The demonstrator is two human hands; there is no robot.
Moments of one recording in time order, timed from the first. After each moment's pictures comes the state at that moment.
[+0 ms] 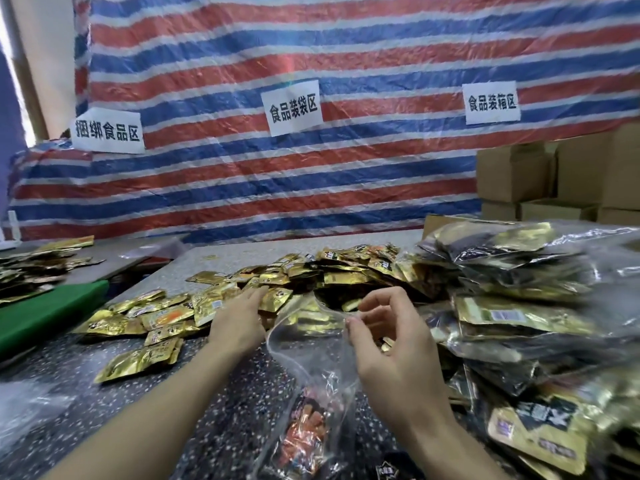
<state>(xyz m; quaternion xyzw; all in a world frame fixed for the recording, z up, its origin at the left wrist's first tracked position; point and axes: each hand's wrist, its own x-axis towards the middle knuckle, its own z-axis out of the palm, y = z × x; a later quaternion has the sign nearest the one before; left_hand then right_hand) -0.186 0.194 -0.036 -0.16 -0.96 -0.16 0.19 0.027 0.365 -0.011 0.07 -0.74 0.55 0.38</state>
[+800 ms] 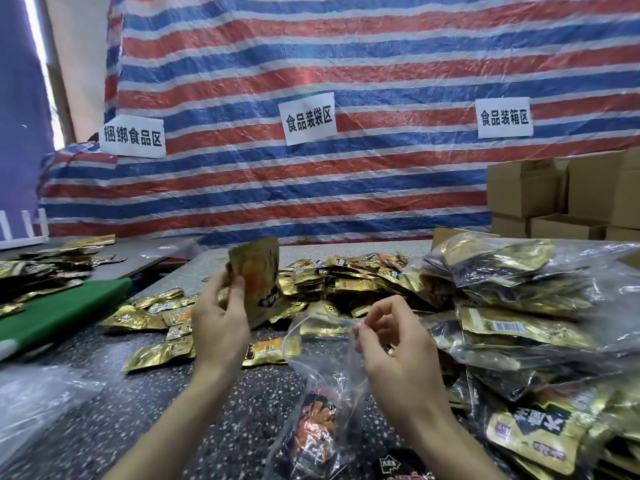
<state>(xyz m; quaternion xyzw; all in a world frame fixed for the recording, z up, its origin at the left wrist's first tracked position) -0.071 0.185 0.010 -0.15 -0.64 -0.66 0.36 0.026 0.364 -0.010 0.06 -0.76 0.55 0.35</state>
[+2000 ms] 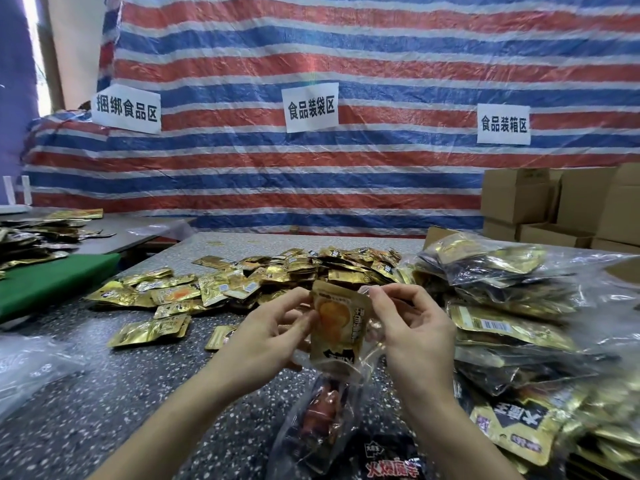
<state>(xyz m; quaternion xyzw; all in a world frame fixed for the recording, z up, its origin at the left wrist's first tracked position) -0.022 0.196 0.011 -0.33 -0.76 -0.56 -0.01 0.025 0.370 0.002 0.00 -0.62 0.68 0.39</state>
